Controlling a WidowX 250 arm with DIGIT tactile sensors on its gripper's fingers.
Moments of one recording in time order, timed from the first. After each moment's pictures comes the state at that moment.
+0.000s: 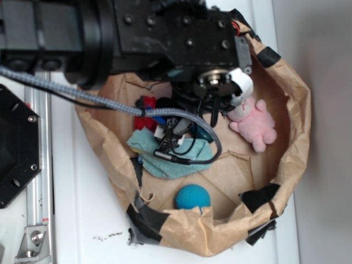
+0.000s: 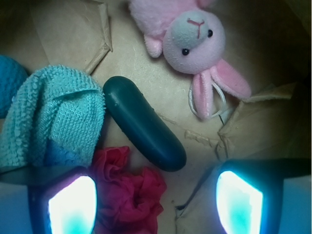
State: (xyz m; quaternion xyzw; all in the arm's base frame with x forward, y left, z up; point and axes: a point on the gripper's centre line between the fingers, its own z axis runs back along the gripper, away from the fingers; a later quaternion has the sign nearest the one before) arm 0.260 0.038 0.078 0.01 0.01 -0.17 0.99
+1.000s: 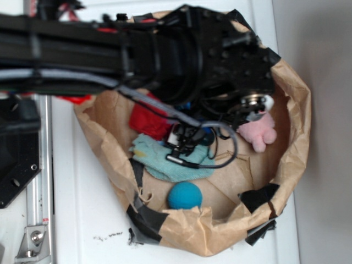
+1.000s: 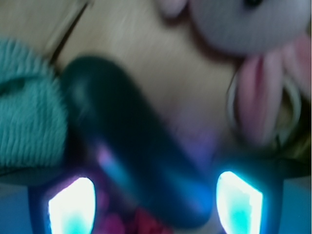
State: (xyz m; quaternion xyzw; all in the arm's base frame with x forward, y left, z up) arm 0.279 0.029 0.025 -0.01 0.08 -0.19 0.98
